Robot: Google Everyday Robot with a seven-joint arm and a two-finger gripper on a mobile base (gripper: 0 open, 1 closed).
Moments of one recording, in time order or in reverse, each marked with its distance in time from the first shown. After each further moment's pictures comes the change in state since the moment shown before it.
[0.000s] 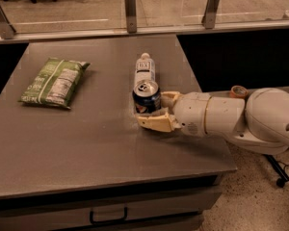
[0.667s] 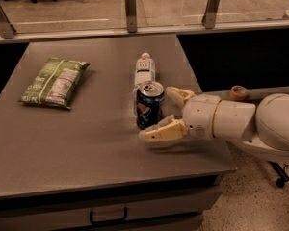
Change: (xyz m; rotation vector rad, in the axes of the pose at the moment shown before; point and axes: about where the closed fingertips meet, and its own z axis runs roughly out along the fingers) arm 0.005 -0.013 -0.018 0.091 0.009 0.010
